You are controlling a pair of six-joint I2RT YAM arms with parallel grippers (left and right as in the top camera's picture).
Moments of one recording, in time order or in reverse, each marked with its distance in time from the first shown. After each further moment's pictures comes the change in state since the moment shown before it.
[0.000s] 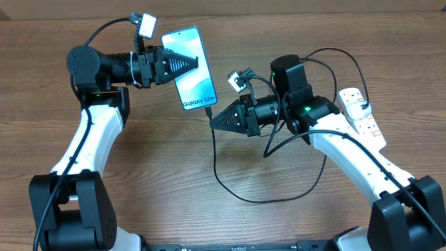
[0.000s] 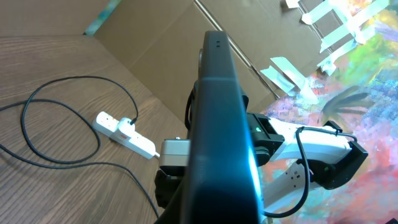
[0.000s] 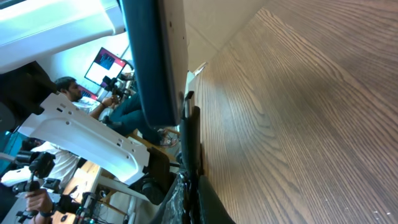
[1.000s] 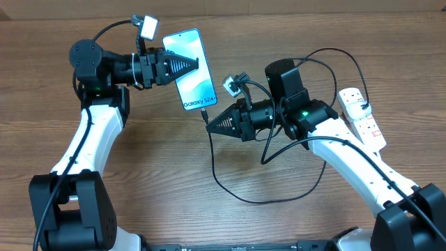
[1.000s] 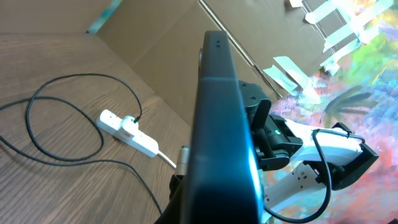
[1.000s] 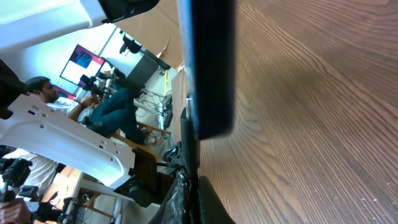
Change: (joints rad) left arm 0.000 0.000 0.000 -0.120 -0.001 0.124; right arm 0.044 -0.037 -0.001 -0.056 0.120 -0.002
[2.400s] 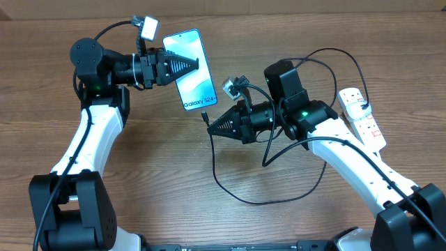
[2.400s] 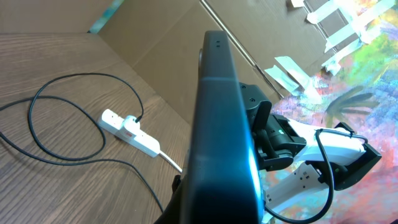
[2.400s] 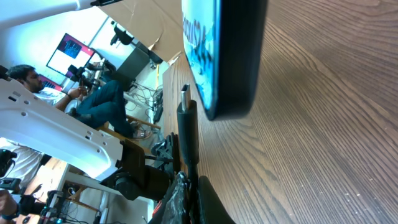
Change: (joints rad) left arm 0.000 0.000 0.000 -0.069 -0.003 0.061; right arm 0.003 0.000 0.000 -0.052 0.026 -0.096
